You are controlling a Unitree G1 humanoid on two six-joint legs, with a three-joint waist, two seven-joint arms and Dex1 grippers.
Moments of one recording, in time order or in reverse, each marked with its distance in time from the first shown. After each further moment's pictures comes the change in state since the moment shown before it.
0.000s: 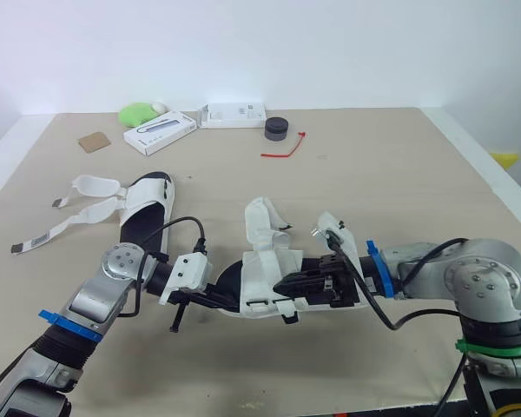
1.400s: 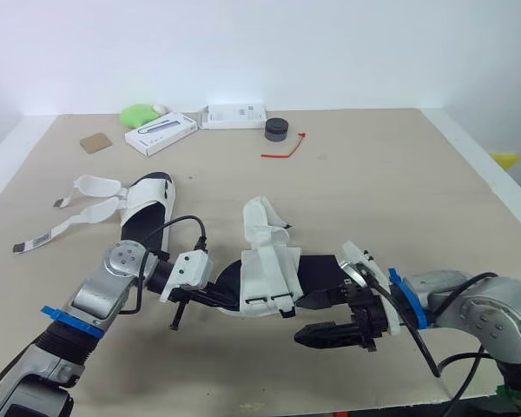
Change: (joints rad) left arm -0.024 -0.003 -0.008 0.028 0.001 0.014 -0.014; right arm 0.235 -0.175 0.043 -0.044 -0.181 -0.288 0.382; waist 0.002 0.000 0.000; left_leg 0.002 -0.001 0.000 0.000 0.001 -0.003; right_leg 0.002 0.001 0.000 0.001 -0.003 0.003
